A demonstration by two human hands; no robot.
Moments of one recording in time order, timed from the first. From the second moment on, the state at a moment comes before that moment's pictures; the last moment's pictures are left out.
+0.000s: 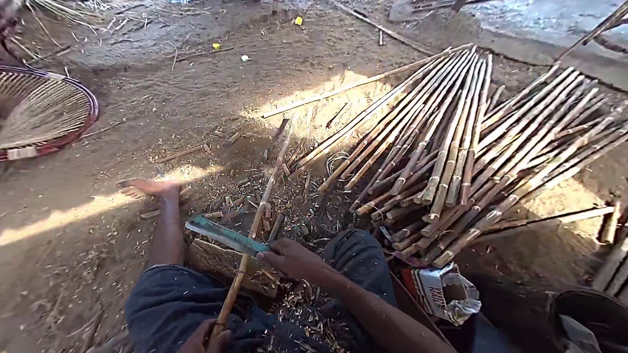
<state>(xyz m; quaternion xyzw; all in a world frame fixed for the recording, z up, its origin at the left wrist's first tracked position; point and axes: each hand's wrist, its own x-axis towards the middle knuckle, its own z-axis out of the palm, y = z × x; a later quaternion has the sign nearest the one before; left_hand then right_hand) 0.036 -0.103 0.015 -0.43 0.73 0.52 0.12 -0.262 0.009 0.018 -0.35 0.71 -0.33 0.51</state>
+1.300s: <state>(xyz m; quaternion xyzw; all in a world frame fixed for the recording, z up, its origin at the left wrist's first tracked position) 0.033 -0.110 0.014 -0.58 0.65 0.50 0.02 -0.301 -0.044 -0.038 -0.32 0.78 -0.20 0.50</state>
